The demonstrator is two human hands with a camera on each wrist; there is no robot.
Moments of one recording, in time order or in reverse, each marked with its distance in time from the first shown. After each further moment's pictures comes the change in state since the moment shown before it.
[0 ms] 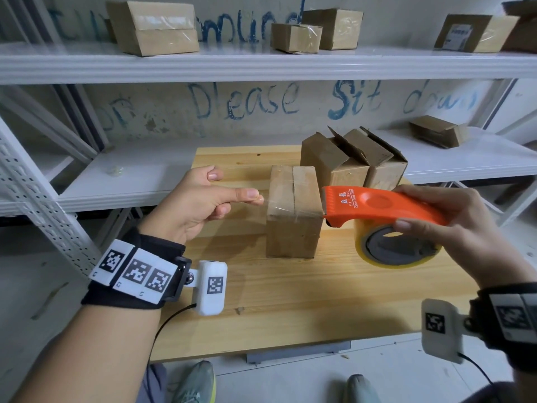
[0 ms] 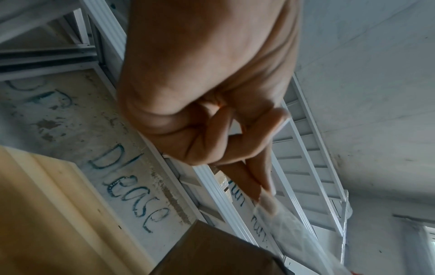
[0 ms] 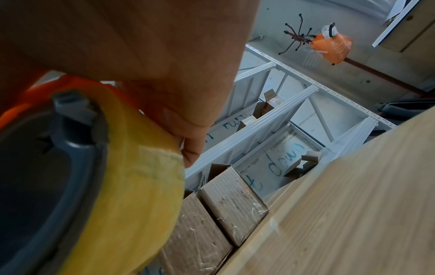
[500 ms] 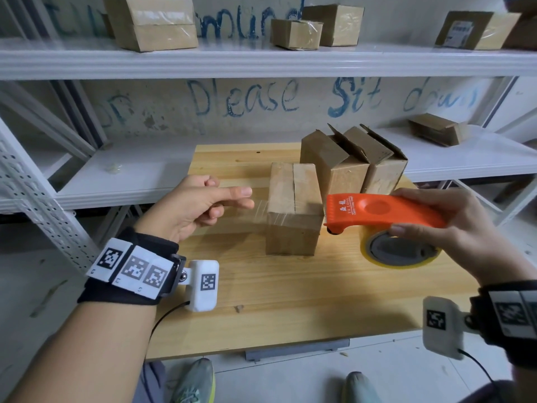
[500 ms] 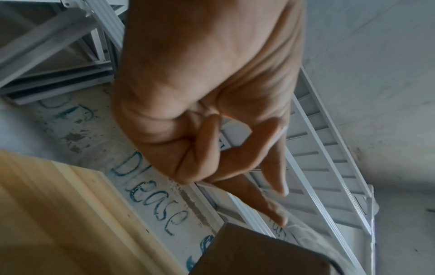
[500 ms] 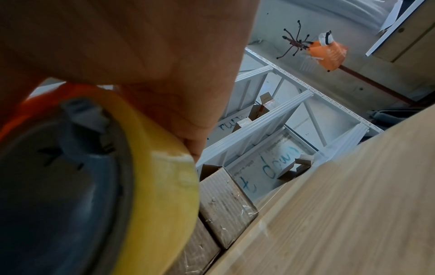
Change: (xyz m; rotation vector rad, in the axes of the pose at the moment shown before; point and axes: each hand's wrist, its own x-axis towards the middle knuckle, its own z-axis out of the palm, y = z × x) left_hand 0.008 -0.011 -0.009 0.005 0.007 -0.089; right_hand -0.001 0.005 -0.002 -0.084 -0.026 0.023
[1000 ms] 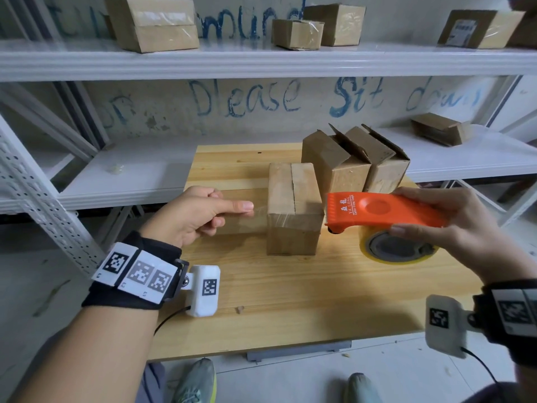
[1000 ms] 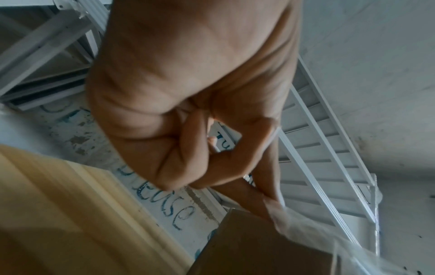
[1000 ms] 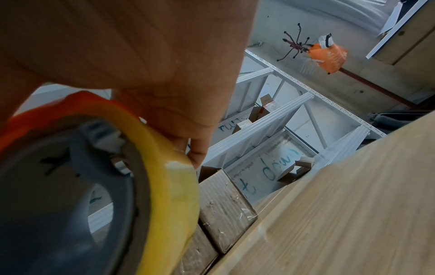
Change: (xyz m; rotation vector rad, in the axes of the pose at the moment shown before) left_hand 0.003 -0.007 0.000 0.102 0.007 -0.109; right_hand 0.004 0.000 -0.005 -0.022 -0.037 -0.020
